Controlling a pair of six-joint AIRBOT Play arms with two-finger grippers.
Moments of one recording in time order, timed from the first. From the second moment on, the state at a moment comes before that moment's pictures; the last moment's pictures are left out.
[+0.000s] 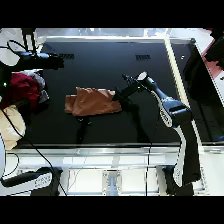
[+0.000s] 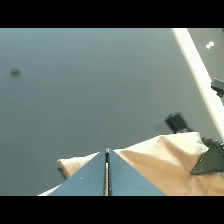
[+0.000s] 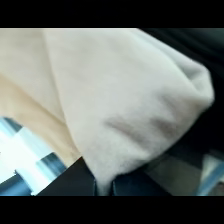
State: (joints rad) left arm -0.03 -1.31 1.52 1.12 -0.95 -1.21; right arm 0.26 -2.20 1.91 -0.65 1.34 1.48
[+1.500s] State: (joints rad) left arm -0.08 -1.31 1.52 1.11 -0.95 -1.21; right arm -0.89 -1.46 1.34 -1.65 1.57 1.62
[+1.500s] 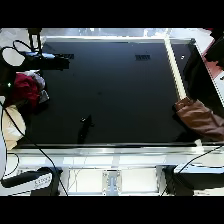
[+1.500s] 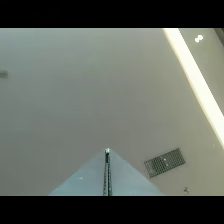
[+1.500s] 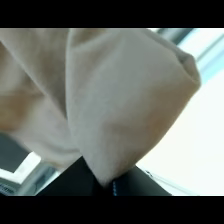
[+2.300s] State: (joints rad) left arm -0.09 -1.31 1.52 1.04 -0.94 -1.21; right arm -0.79 -1.17 1.33 -1.11 1.52 1.39
